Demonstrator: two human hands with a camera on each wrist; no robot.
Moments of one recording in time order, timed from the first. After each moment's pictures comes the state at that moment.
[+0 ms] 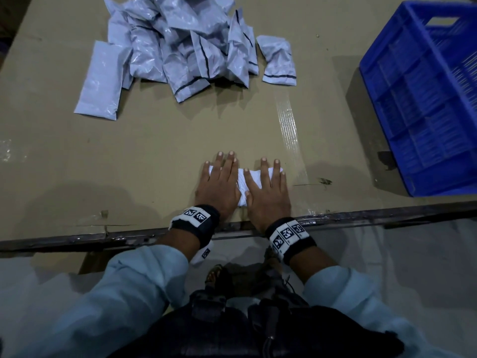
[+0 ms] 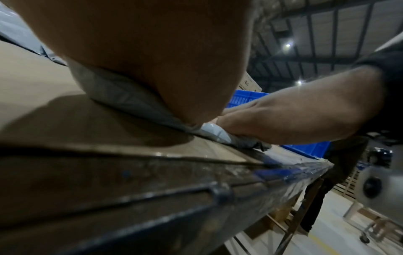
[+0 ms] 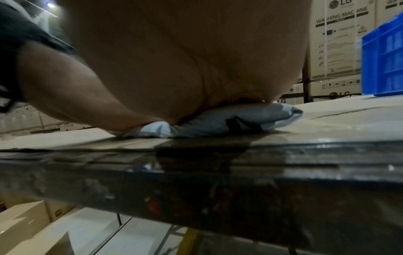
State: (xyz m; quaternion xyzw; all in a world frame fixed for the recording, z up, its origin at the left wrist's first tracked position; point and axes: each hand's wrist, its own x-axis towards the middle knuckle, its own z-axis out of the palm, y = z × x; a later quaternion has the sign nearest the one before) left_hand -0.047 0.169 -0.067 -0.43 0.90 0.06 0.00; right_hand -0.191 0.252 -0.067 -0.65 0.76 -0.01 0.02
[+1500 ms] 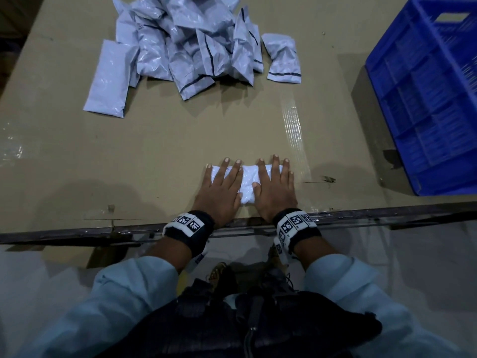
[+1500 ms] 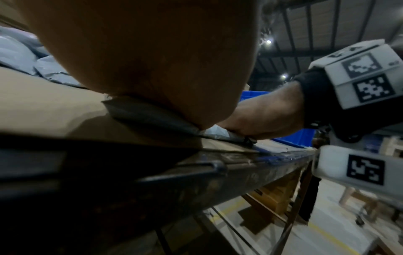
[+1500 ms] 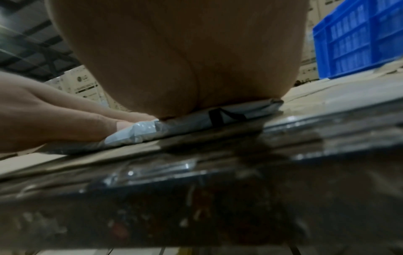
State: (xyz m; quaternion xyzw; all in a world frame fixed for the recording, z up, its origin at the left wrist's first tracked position) left_hand -0.022 0.187 -0.069 -0.35 0.93 0.03 0.01; right_hand -0.200 0.244 -0.065 -0.59 0.80 -0.02 0.11
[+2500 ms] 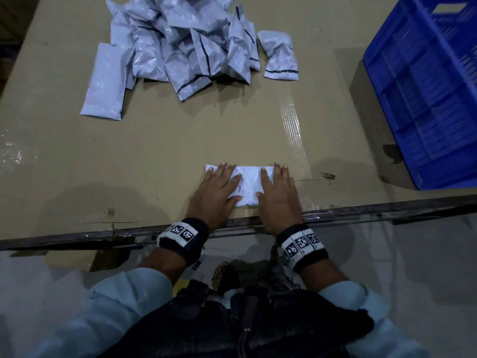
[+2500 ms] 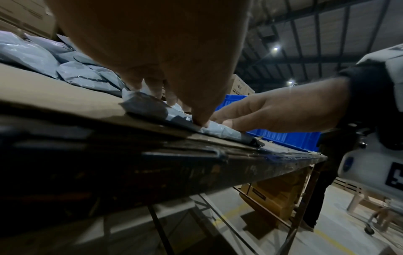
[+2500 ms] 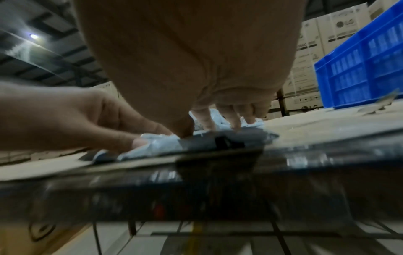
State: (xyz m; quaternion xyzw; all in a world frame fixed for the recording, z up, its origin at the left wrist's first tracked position) left_hand -0.010 0.182 -0.069 -0.33 0.94 0.11 -0.09; right_hand -0.196 0.274 -0.059 -0.62 0.78 -0.06 0.07
